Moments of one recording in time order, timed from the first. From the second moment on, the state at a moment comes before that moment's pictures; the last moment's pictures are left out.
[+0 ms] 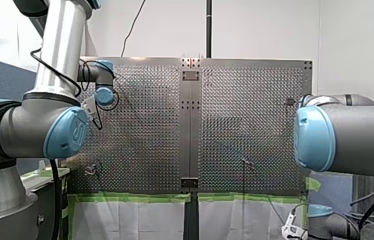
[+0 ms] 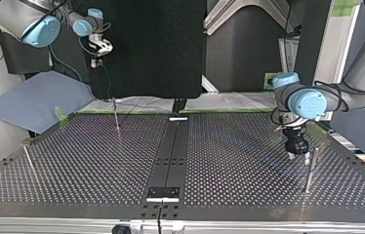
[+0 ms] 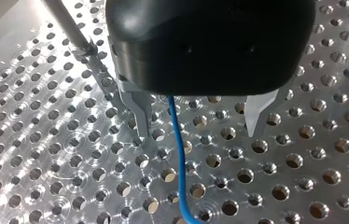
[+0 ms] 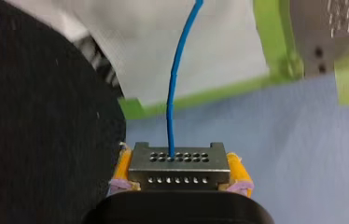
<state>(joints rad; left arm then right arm) 0.09 -1.86 -1.75 -2.60 -1.77 -2.11 1.50 -0.14 1.69 -1.26 1.35 1.89</state>
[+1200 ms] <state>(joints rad) 0.10 -1.86 -1.75 -2.60 -1.77 -2.13 1.50 -0.52 1.83 -1.19 1.33 2.04</state>
